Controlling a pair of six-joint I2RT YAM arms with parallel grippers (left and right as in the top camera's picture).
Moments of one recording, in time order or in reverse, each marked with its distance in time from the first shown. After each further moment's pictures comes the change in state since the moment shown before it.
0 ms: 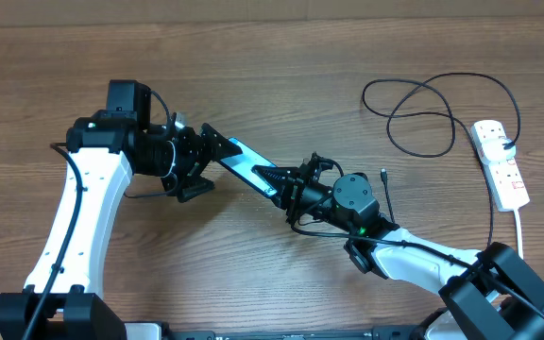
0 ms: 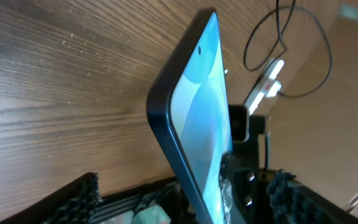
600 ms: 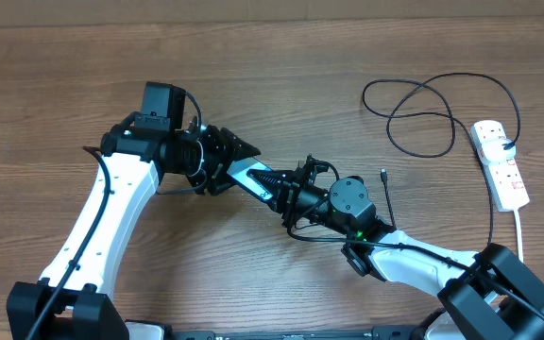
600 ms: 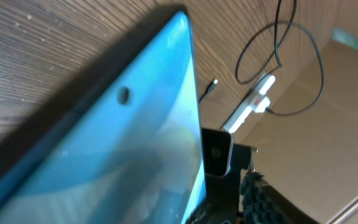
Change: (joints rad) left arm -0.129 0.000 -0.069 0.216 -0.043 -0.304; right arm 0.031 0.000 0.000 0.019 0.011 0.000
